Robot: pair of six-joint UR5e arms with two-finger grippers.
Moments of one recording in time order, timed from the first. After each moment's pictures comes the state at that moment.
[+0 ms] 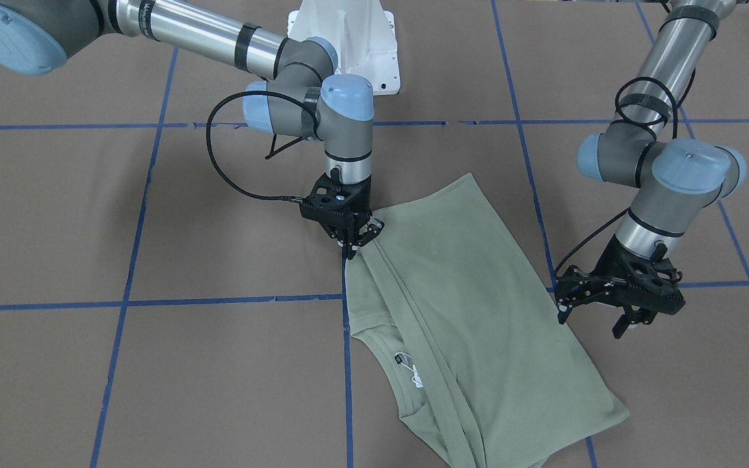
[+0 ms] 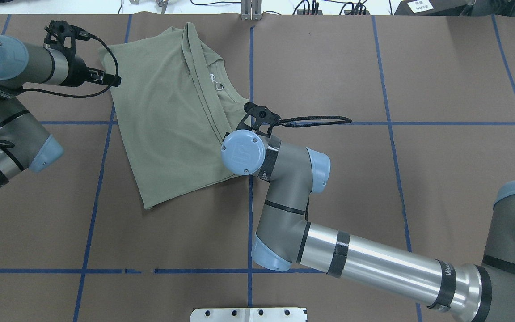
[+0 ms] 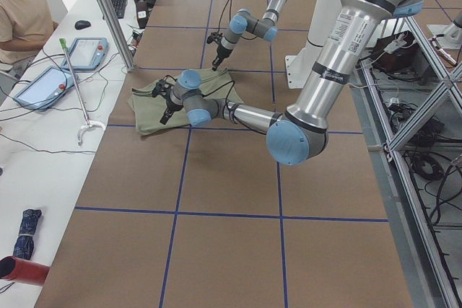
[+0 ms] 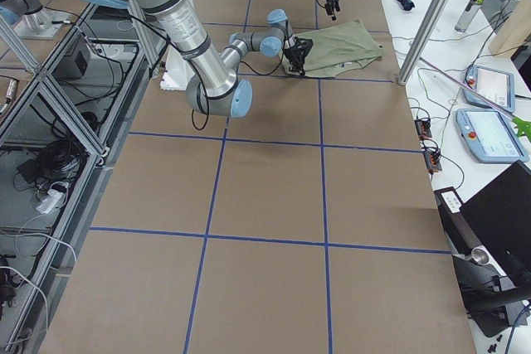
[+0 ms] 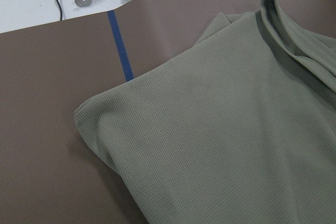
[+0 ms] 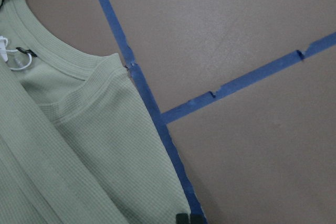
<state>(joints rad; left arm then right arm) -0.93 -2.01 -1.29 -2.45 -1.86 -0.73 0.42 -0.71 1.32 -1.35 1.43 1.73</state>
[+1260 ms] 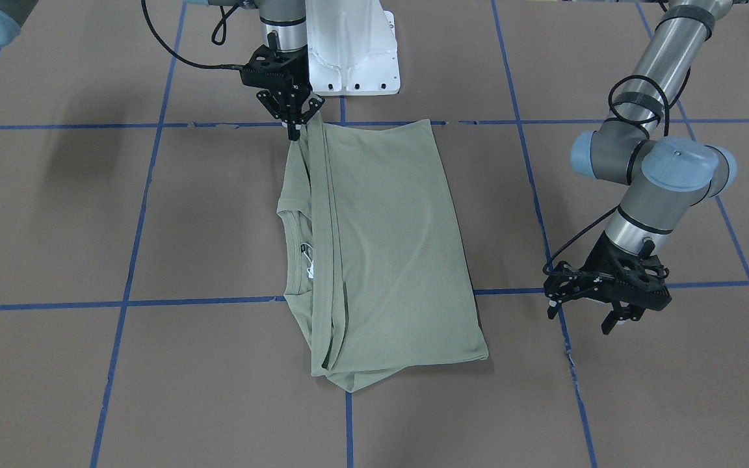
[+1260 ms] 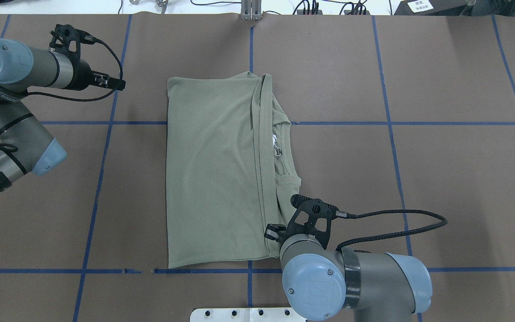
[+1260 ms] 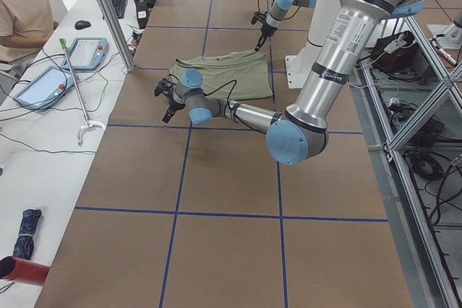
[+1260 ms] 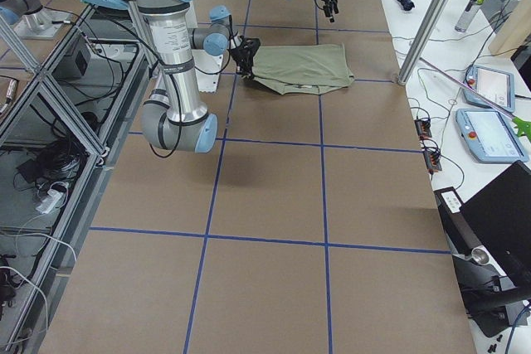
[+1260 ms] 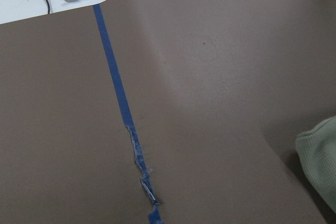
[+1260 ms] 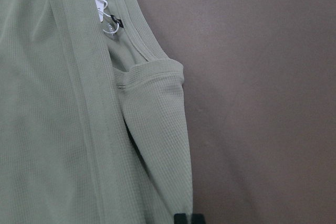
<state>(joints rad) -0.92 -2.01 -1.30 -2.45 -1.86 -0.73 0.12 -1.09 2.00 -1.70 1.27 1.81</state>
